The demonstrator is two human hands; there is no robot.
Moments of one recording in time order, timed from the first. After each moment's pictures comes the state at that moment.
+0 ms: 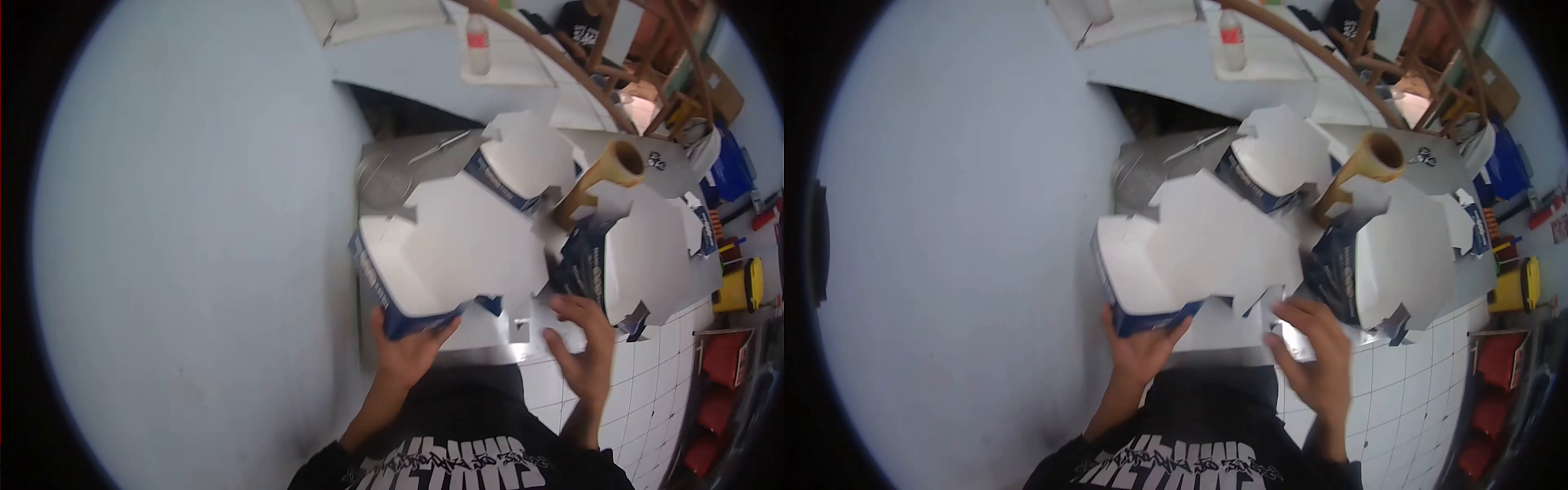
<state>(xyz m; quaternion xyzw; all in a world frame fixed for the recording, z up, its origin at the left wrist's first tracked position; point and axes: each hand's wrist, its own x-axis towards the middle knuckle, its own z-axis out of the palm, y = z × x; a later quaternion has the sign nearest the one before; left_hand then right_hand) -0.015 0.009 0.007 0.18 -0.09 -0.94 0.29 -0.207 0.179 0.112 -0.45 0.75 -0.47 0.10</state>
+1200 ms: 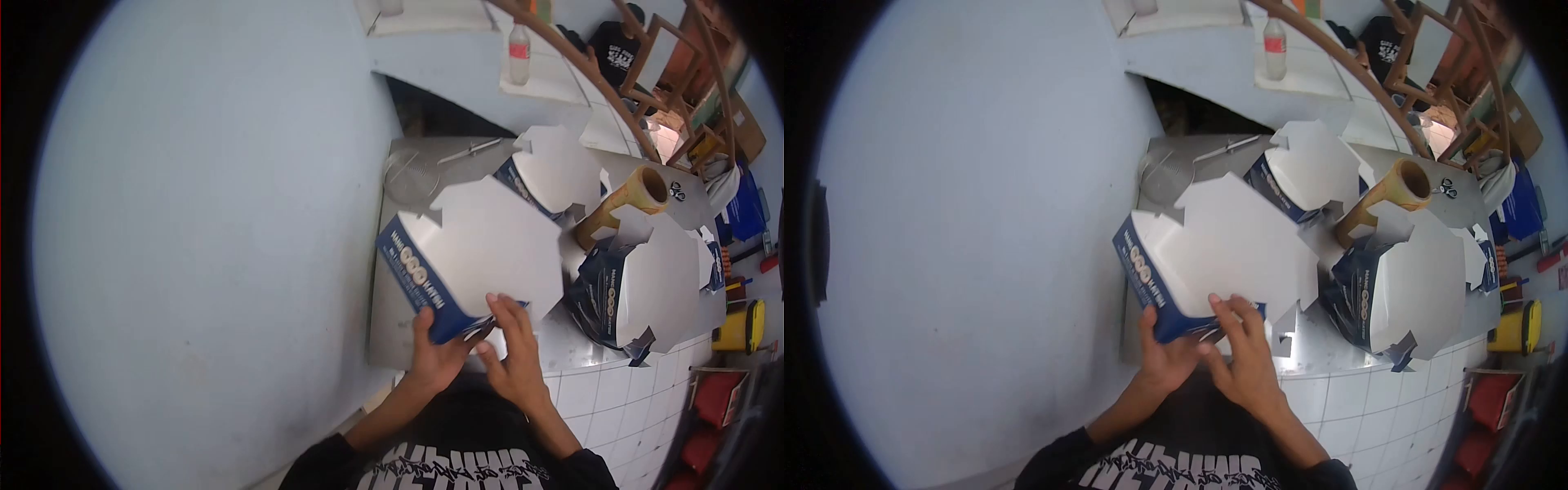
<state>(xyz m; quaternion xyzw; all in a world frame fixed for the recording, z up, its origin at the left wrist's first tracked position) -0.035 0.032 0.024 0.21 -0.16 -0.92 0.30 -0.145 0.116 0.064 -0.49 0.70 -0.51 0.14</state>
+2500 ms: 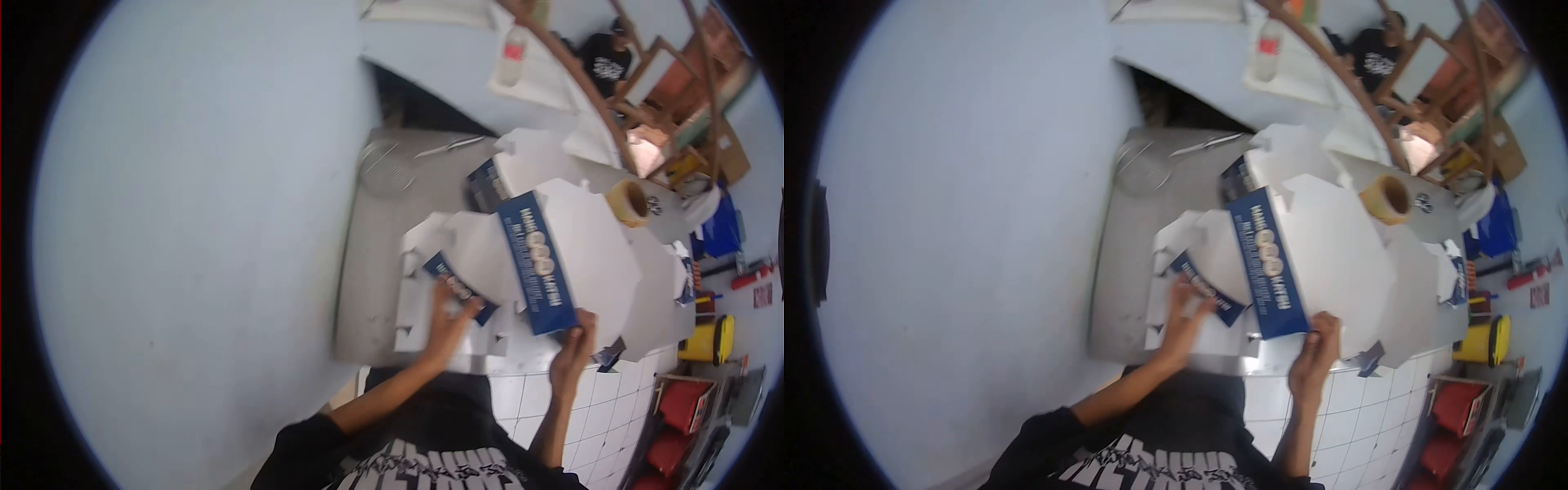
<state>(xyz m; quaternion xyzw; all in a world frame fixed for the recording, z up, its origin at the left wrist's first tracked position) -0.096 0.037 -0.054 0.40 -0.46 -0.74 0.28 -0.236 0.185 0.027 -0.38 0.77 -0.51 -0.01</state>
